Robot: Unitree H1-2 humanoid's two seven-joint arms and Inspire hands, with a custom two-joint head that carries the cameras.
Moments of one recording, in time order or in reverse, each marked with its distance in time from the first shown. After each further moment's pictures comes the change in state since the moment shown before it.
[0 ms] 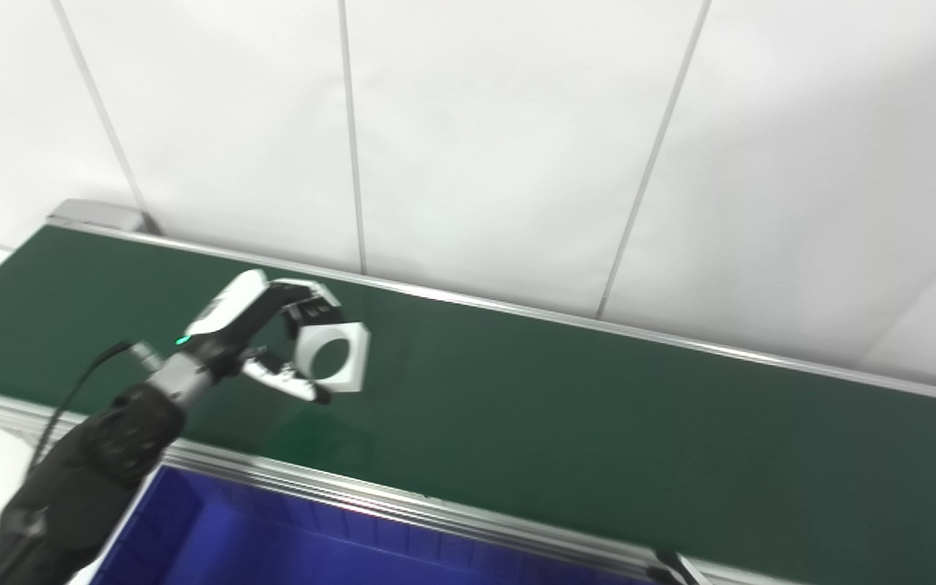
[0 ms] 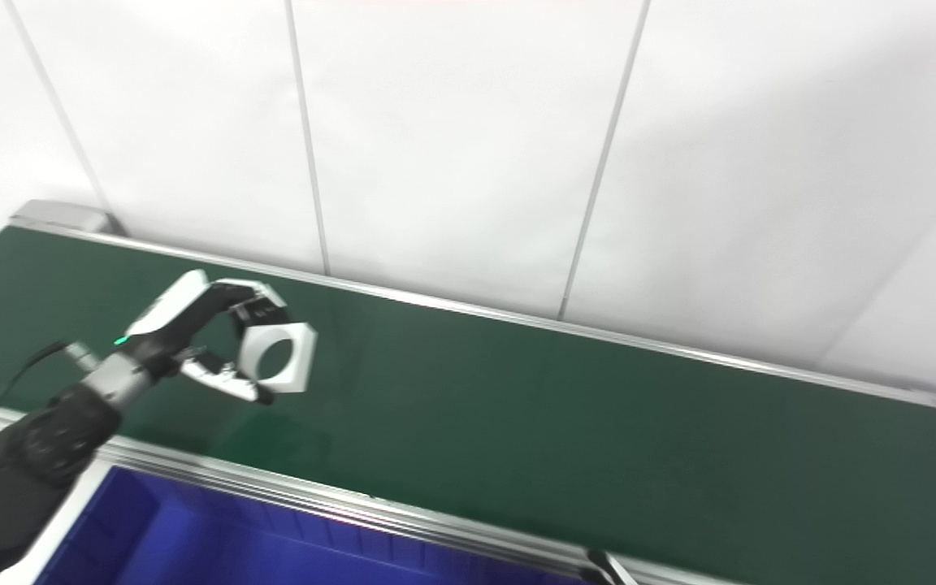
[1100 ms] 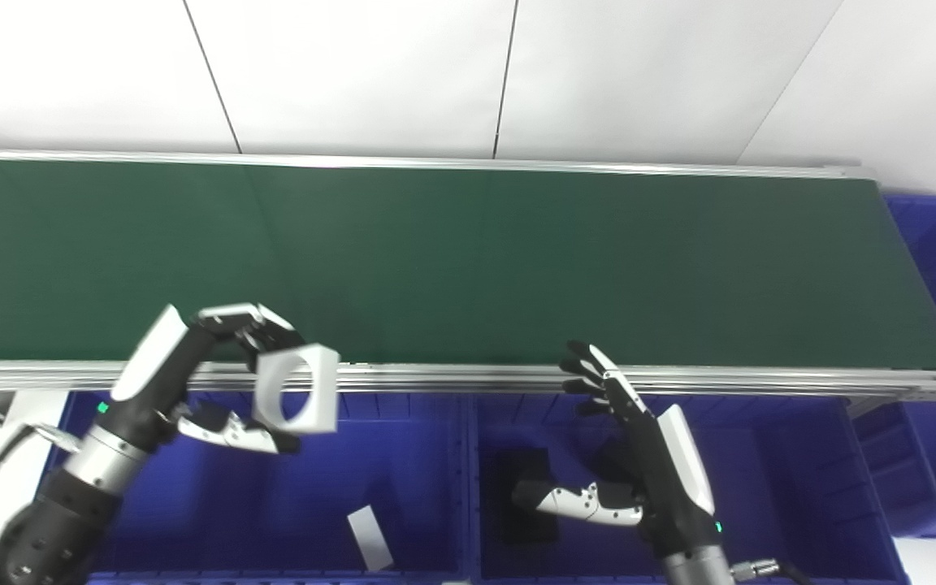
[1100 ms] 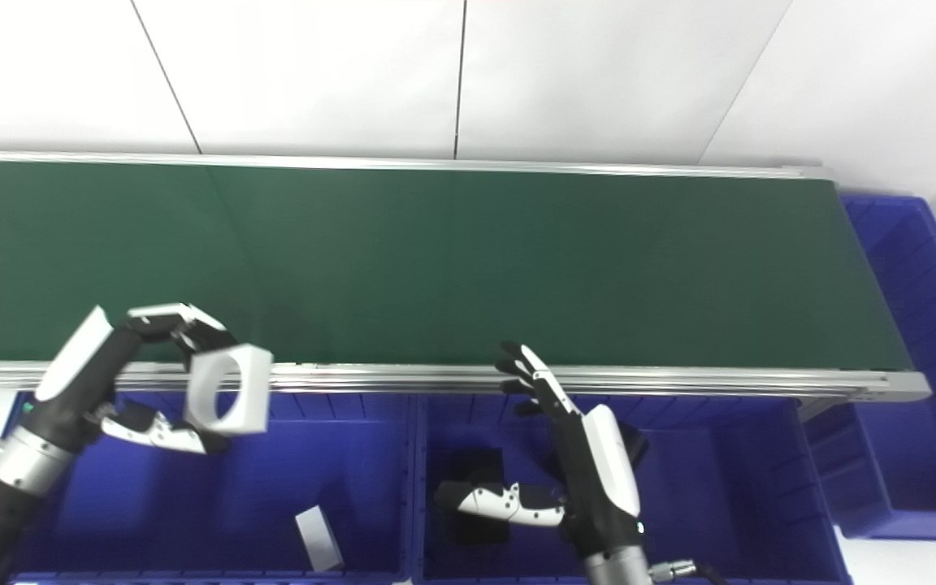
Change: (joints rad) left arm 0.380 -0.114 -0.067 -0.410 -0.063 0.005 -0.108; right arm -0.010 0.056 0.013 -0.054 -0.056 0.082 0.006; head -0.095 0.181
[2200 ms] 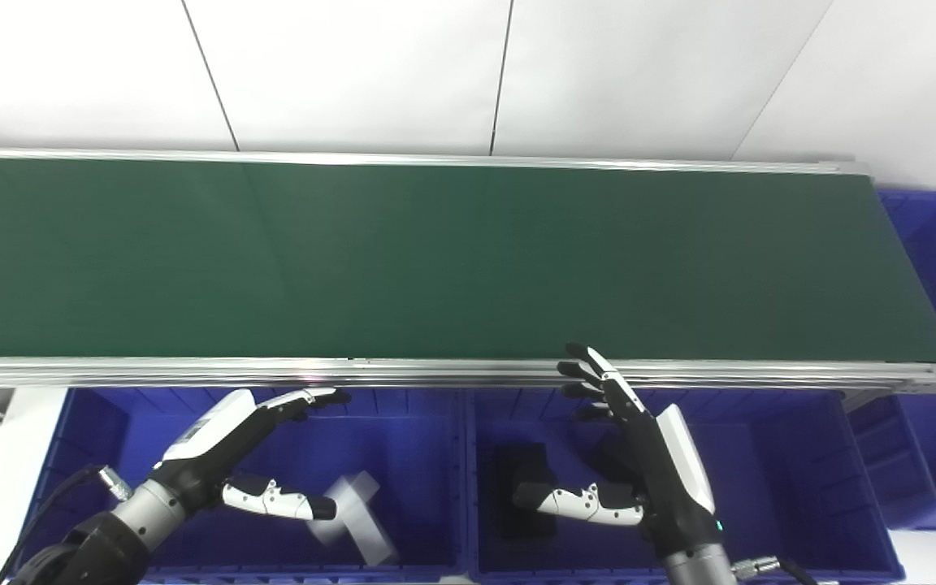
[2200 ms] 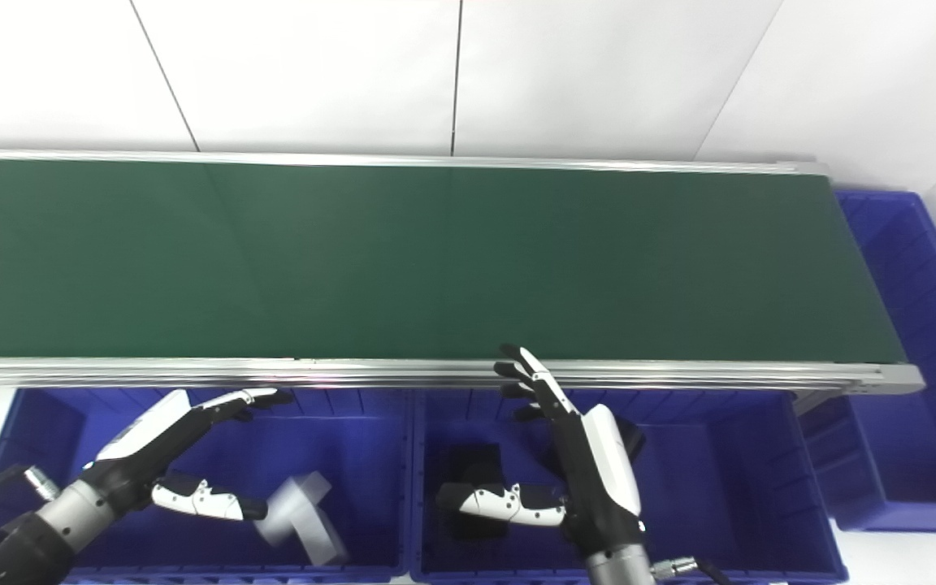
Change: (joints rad) left arm 0.056 0.009 -0.064 0.006 0.131 0.172 -0.186; right arm 0.001 -0.011 -0.001 -0.007 0.011 0.023 0.025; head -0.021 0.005
